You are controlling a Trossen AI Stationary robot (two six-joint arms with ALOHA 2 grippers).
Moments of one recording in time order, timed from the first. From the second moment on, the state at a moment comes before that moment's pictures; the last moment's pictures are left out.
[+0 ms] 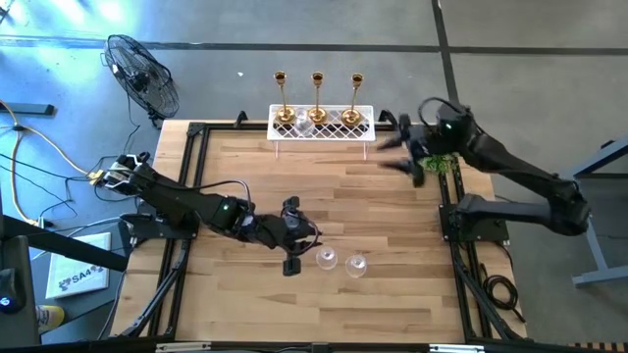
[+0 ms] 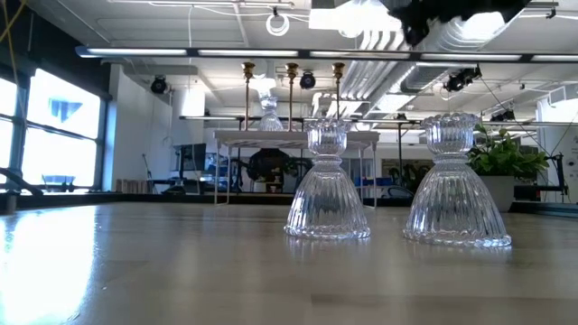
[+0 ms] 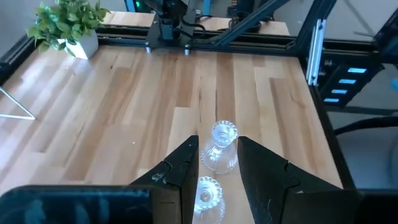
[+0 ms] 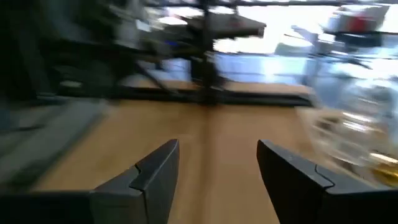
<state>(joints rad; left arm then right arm) -0.37 1.51 1.34 -0.34 -0.35 -0.27 -0.63 0.91 0.87 -0.23 -0.74 -0.18</state>
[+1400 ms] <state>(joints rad) -0.61 1.50 1.14 -0.02 -0.64 -0.28 0.47 0.72 0.44 -0.11 -0.17 0.16</state>
